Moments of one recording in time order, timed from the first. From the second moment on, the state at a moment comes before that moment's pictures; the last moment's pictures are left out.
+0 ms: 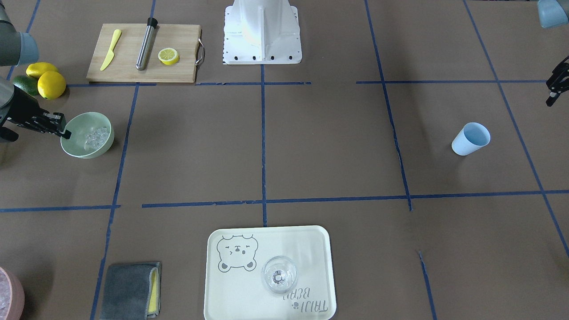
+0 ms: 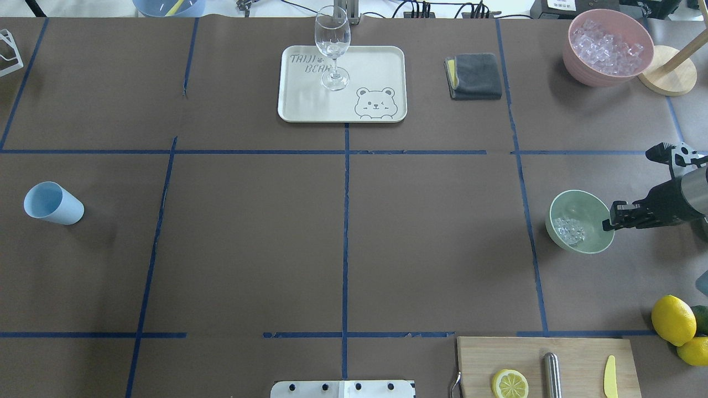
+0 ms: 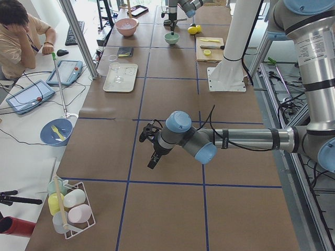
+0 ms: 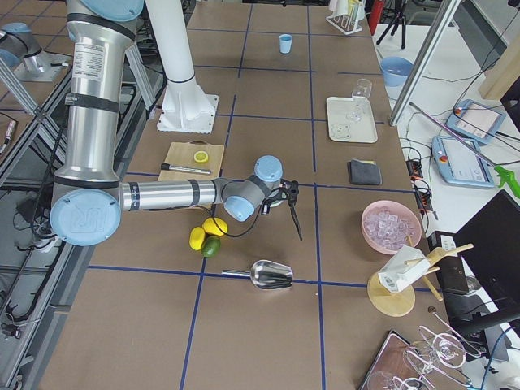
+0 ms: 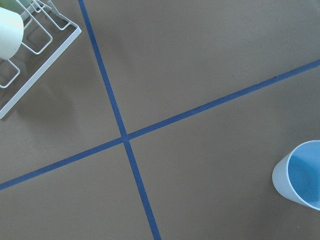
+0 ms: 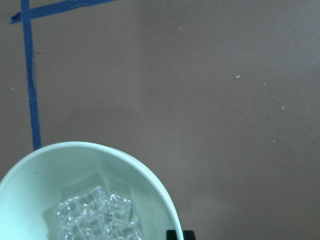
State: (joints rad) left arm -1.37 -1.28 -1.80 -2.27 -2.20 -0.19; right arm 0.94 -1.71 1.67 -0.80 2.31 1.04
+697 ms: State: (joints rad) left arm -1.37 -1.27 -1.81 -2.28 -2.20 -0.19; right arm 0.99 -1.71 1.67 -0.80 2.31 1.02
